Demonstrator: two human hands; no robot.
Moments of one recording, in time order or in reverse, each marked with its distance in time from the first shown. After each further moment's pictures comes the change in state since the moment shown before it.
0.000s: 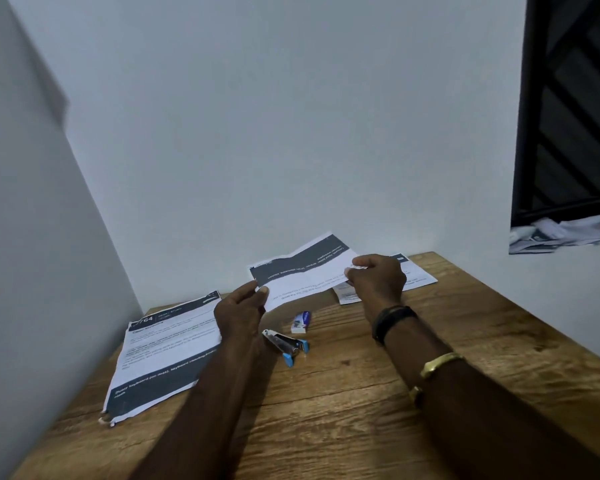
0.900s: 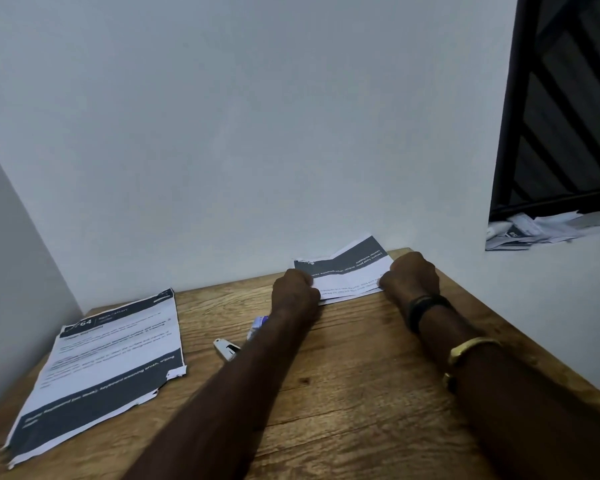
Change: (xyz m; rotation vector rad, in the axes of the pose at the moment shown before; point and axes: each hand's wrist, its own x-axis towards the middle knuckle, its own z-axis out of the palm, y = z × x) left_hand 0.008 -0.066 0.131 1.117 -0.353 0.258; right_hand 0.100 0.041 -0.070 -0.623 0.040 0.048
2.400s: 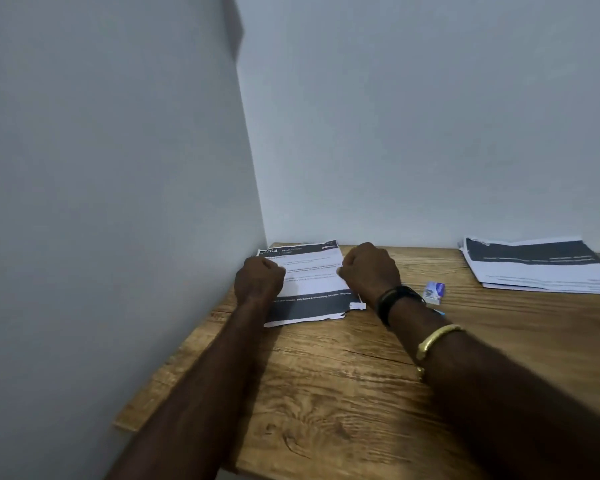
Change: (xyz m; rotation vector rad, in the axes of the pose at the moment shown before) left_hand -0.092 -0.212 -0.235 -0.062 0.568 -0.466; right_hand -0.238 -0.168 0.154 -0.081 -0.511 -0.596
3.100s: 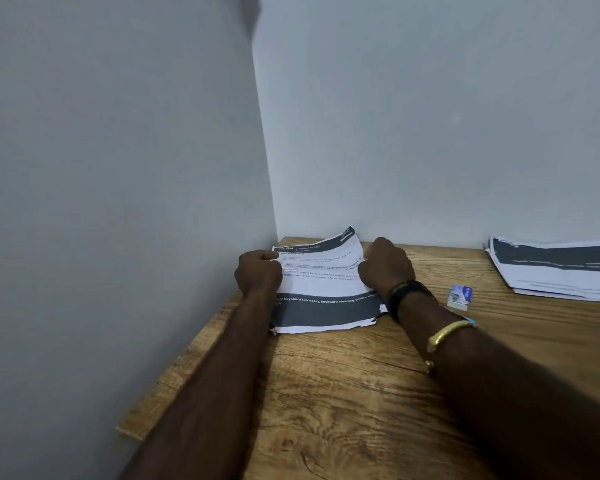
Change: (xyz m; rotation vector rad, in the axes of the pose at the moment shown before) left_hand 0.025 -0.015 -0.001 -0.323 0.069 -0.146; right_hand 0.027 0.002 0.021 0.039 0.028 0.097
